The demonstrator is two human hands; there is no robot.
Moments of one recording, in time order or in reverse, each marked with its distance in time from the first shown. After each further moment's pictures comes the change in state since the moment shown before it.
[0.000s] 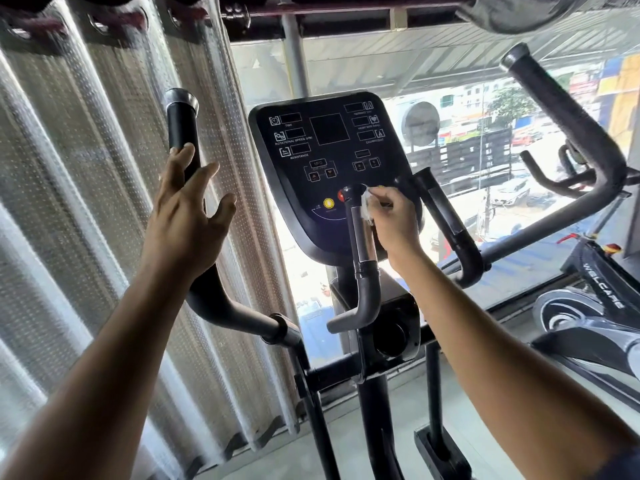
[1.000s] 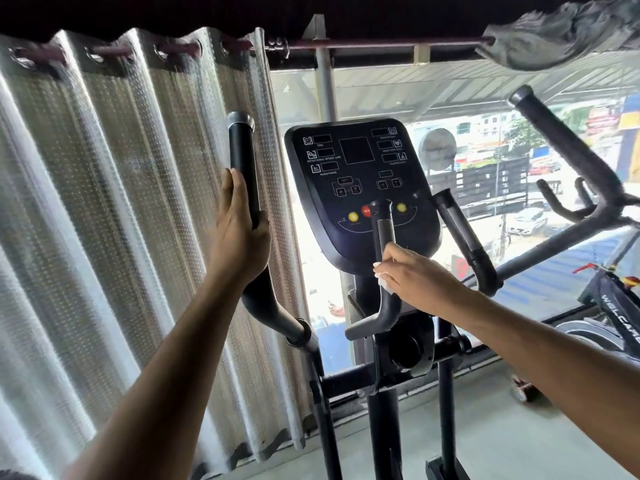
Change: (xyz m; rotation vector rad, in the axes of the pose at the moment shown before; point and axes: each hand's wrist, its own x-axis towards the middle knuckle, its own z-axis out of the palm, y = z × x) left_hand -0.024 0.006 -0.008 -0.240 0.000 -0.142; right_hand -0.064 -0.011 -0.042 -0.949 -0.548 -0.833
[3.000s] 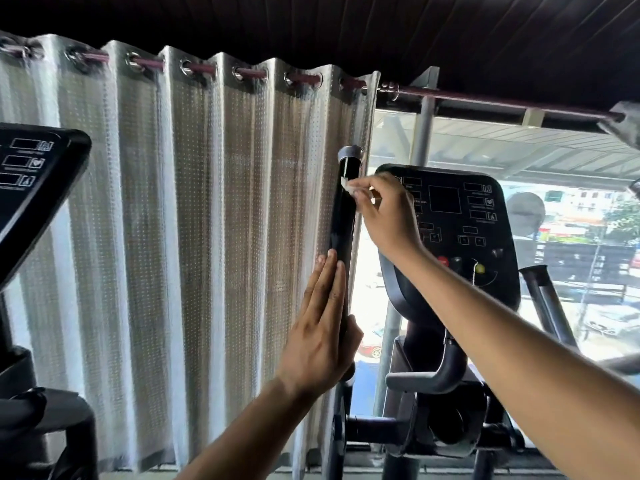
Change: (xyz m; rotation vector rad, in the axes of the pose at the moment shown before) left_hand -0.095 -0.044 0.034 0.050 0.240 0.461; right_hand 0.222 -0.112 -0.043 0.598 0.537 0.029
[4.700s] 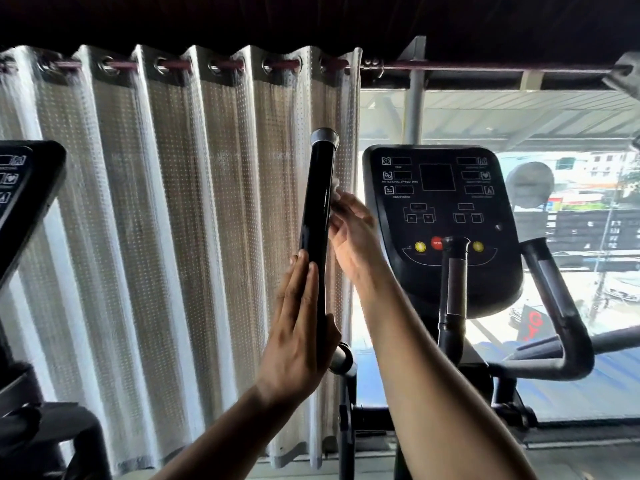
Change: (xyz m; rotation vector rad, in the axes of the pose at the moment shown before) left_hand -0.008 0.002 0.002 0.074 0.028 0.022; right_hand -0.037 0.013 0.043 1.387 0.081 0.684
